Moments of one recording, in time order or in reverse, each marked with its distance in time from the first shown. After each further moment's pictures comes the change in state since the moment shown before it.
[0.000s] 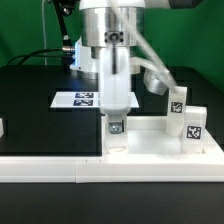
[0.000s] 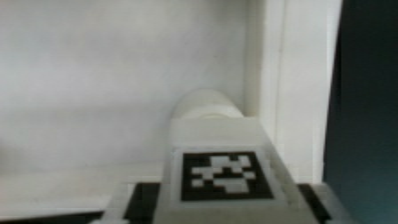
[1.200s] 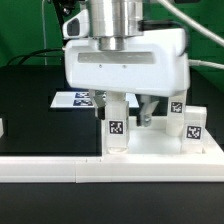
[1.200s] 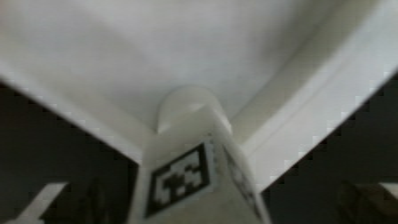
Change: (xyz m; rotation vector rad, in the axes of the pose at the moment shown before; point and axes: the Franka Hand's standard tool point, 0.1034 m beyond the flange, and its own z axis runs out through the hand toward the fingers) arm -0.012 -0.004 -0.011 0.013 0.060 -1.165
